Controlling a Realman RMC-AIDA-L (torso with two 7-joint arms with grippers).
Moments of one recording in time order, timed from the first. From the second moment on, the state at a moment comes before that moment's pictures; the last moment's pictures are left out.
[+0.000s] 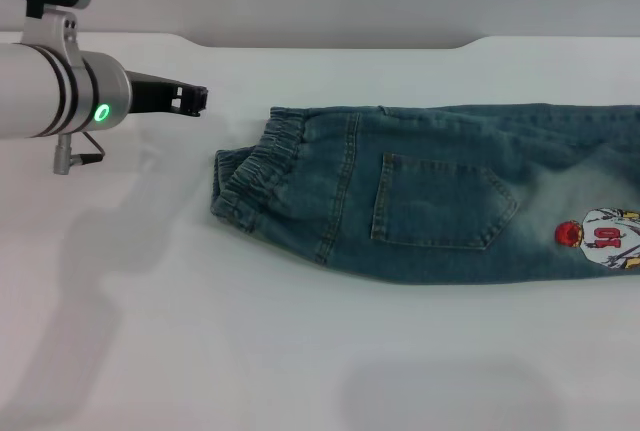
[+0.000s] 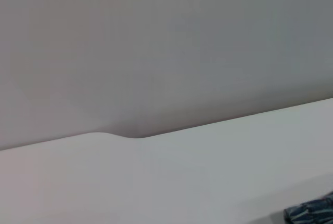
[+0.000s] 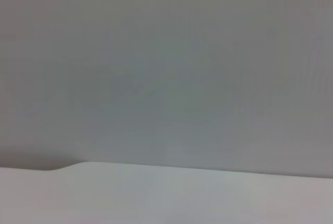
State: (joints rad) left arm -0.47 -2.06 -1.58 -1.29 2.71 -0.81 0.13; right arm 0.23 2.07 2.36 1.31 -2.21 0.97 -1.05
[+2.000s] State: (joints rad) left arm -0.59 -2.06 -1.60 -1.29 2.64 -1.26 0.12; right arm 0.31 2.09 1.86 0.49 -0.74 0.78 -2.75
